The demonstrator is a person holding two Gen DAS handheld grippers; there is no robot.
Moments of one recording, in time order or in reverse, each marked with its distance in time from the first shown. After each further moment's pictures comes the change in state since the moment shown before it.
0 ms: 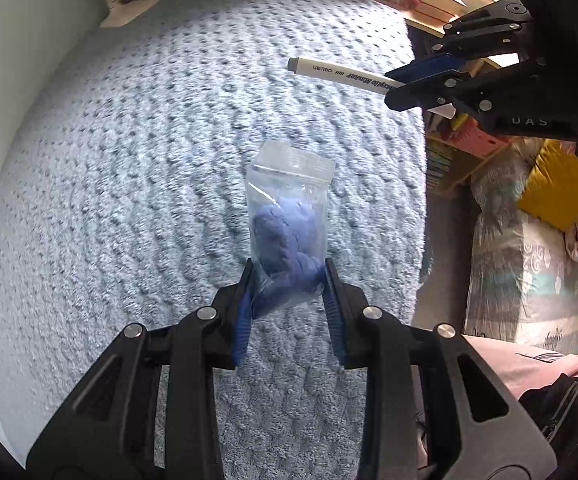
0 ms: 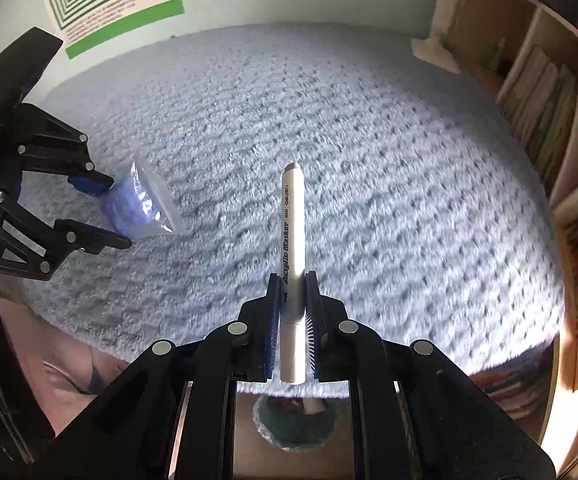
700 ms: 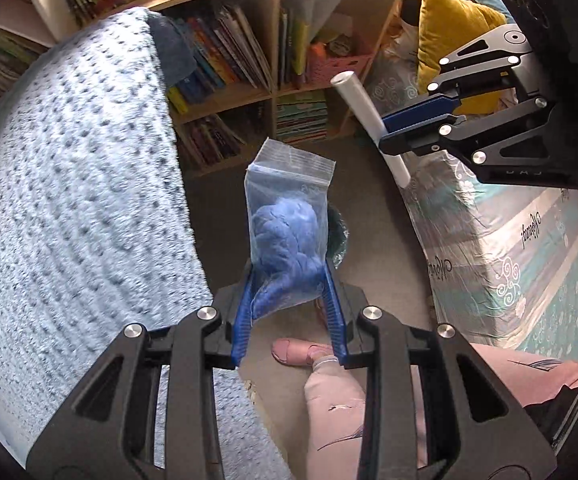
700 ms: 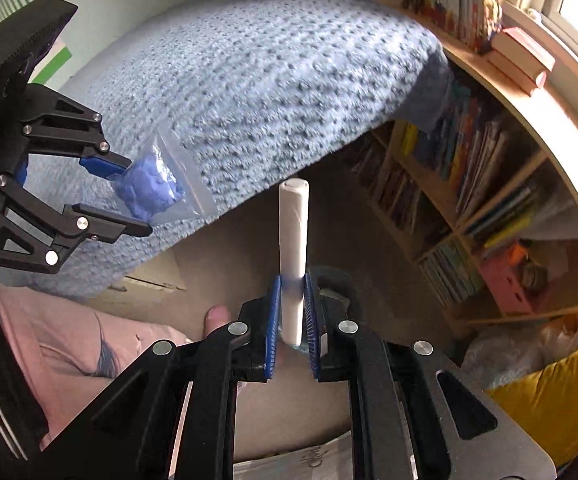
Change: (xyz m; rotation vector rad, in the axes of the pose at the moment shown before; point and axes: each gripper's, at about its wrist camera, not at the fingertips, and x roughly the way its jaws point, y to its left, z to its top) left arm 0.051 -0.231 0.039 0.482 0.097 -0.185; right arm -0.058 -0.029 -0.256 0.527 0.045 -0.084
